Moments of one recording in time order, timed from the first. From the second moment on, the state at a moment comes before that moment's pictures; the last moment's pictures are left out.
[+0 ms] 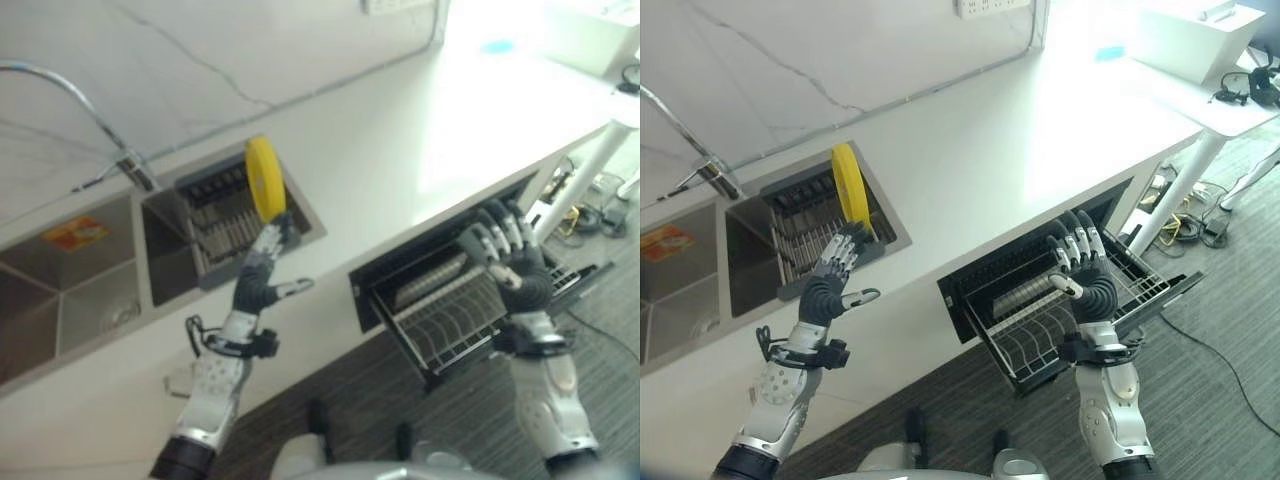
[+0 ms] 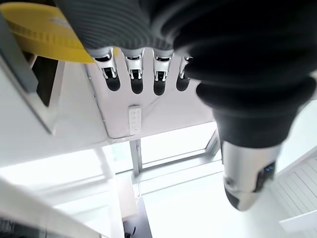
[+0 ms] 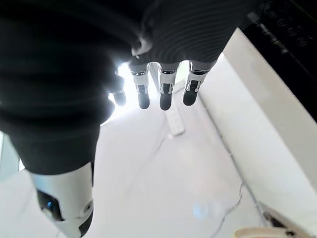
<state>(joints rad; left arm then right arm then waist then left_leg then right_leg) 0.04 0.36 -0.19 0.04 -0.25 -0.58 -0.02 0.11 -0.38 0.09 -0.06 0.71 -0.47 0.20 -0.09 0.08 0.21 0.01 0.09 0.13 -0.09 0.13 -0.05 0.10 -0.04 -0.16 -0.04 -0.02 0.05</state>
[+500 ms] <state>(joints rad) 0.09 0.40 -0.19 -0.02 -0.30 -0.59 -0.10 0.07 -0.37 0.10 -0.09 0.63 -0.44 0.20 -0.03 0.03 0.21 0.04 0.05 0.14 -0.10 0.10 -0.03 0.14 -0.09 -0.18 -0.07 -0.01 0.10</state>
